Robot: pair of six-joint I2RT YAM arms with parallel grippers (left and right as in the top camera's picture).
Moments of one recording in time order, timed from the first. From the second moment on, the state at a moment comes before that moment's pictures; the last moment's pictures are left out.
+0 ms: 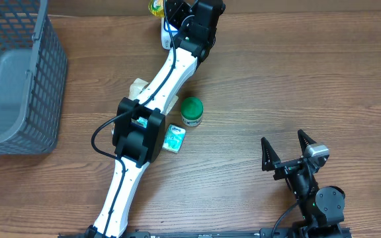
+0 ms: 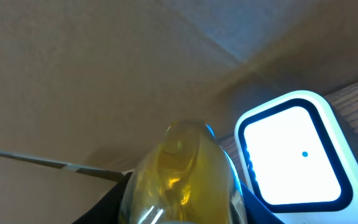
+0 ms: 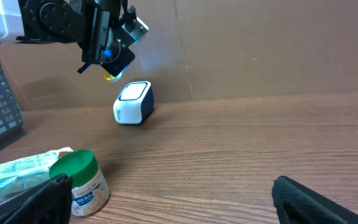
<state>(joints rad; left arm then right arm) -0.48 2.52 2.31 -0.27 -0.89 0.55 0.16 0.01 0.02 -0.03 -0.09 0.17</state>
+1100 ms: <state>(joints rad) -0.62 2.03 2.32 -1.11 -0.09 -0.32 0.16 0.01 0.02 -0.03 -0.09 0.17</state>
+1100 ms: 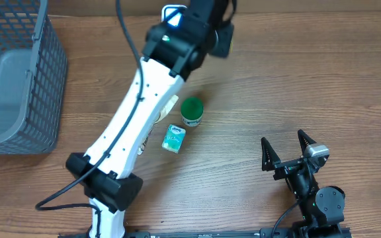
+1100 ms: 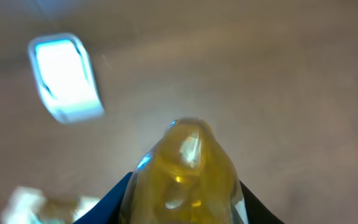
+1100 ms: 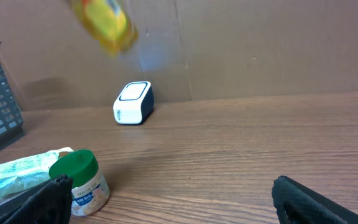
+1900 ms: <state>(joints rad) -0.86 2.30 2.30 -1.24 -0.04 -0.65 0.16 0.01 0.02 -0.03 -0.09 0.17</state>
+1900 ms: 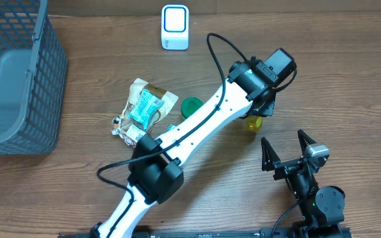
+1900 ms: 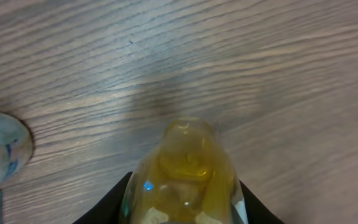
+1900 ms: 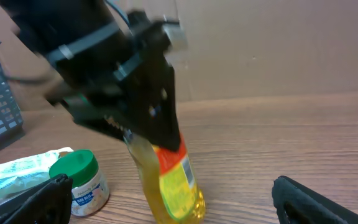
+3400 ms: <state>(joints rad) -0.86 2.34 2.28 -1.16 -0.21 -0.69 0.16 0.01 0.02 -0.03 -0.09 0.17</state>
